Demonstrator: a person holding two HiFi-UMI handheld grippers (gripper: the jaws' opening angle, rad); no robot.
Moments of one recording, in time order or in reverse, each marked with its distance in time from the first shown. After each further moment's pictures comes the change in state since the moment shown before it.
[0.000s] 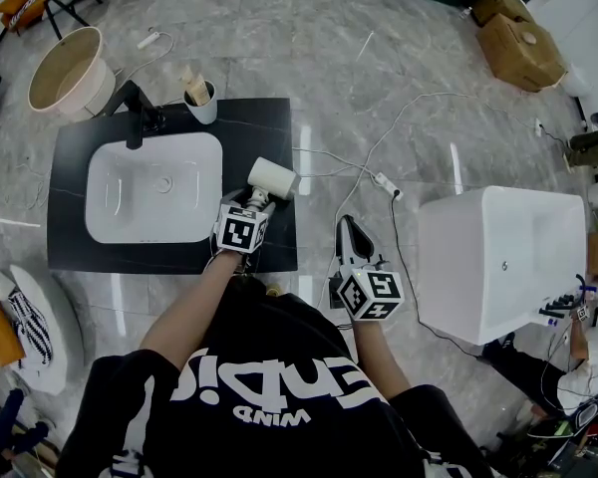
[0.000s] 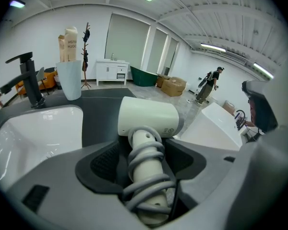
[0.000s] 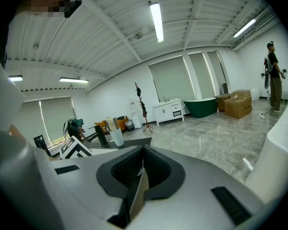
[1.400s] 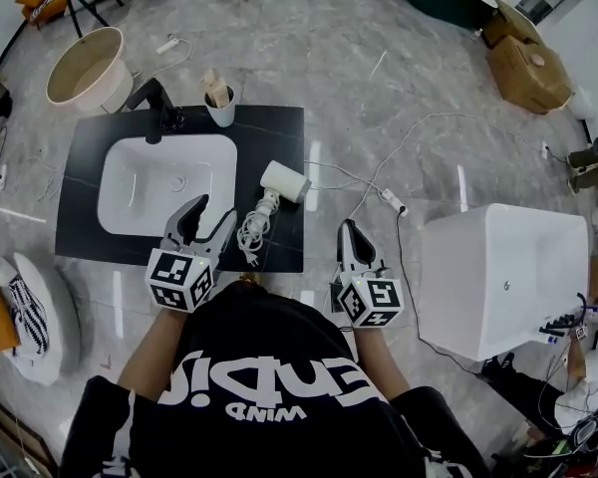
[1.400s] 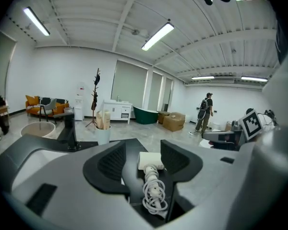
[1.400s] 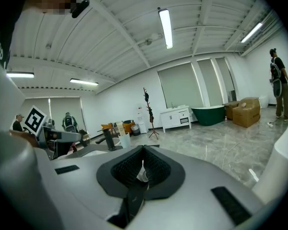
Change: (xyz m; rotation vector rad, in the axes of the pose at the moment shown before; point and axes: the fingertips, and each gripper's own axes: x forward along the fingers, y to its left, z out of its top) left arm -0.224 0.015 0.072 0.053 -0.499 0.035; right arm -0.011 0.031 0.021 -0.075 -0.066 0.072
